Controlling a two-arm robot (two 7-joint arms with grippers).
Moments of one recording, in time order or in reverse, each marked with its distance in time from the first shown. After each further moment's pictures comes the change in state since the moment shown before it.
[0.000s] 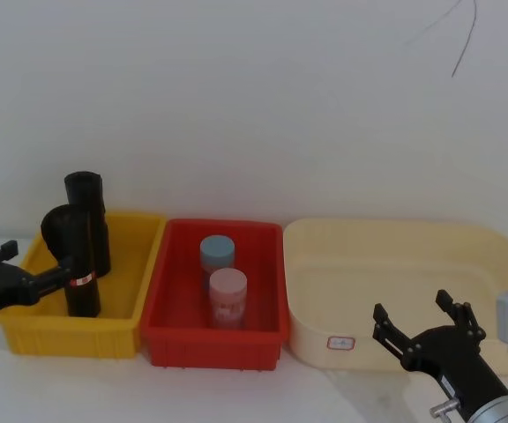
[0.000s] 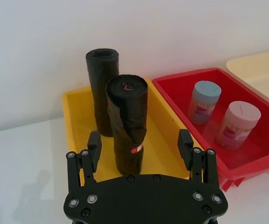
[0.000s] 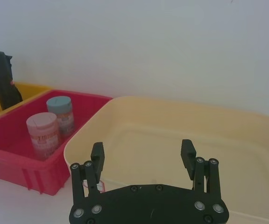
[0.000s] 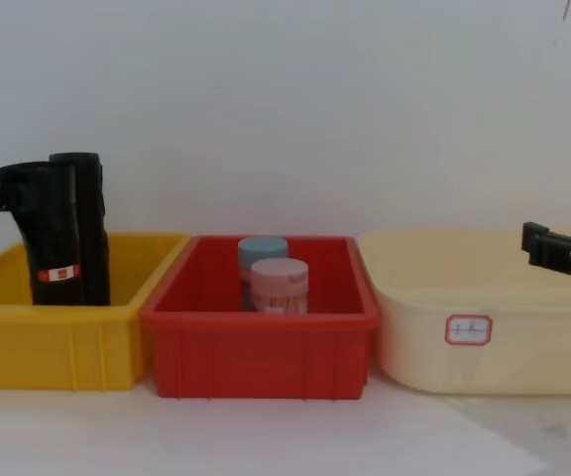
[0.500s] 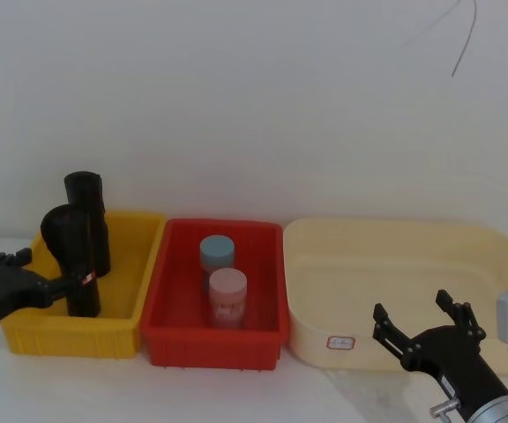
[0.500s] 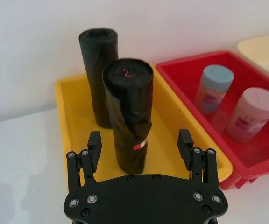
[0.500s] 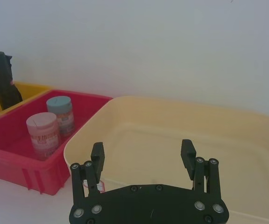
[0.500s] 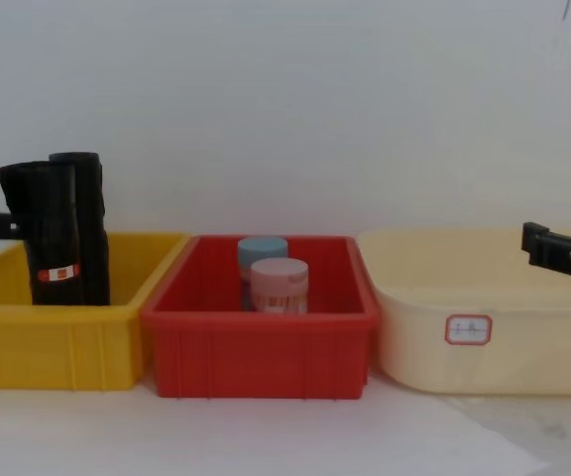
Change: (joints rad) left arm -0.088 -0.022 0.062 0.101 0.040 0.038 -0.022; right arm 0.000 0.000 0.000 0.000 0.000 0.000 0.000
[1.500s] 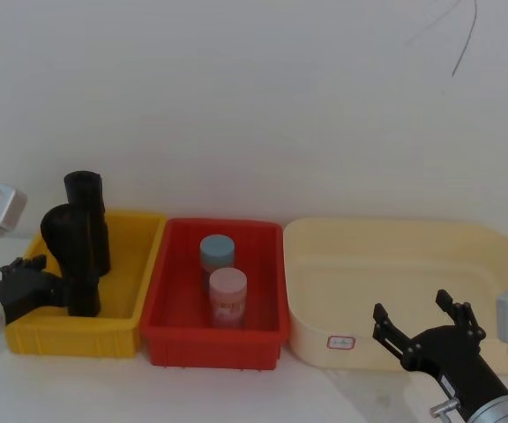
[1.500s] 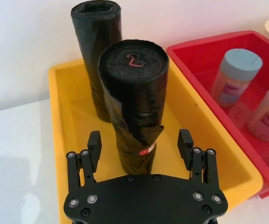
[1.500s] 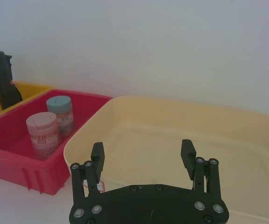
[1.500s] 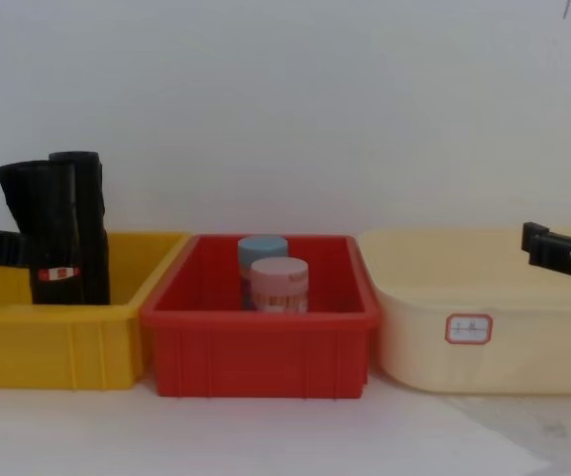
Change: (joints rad) left arm -0.117 -0.064 0.071 0.130 0.074 0.068 0.017; right arm 0.000 0.000 0.000 0.000 0.000 0.000 0.000
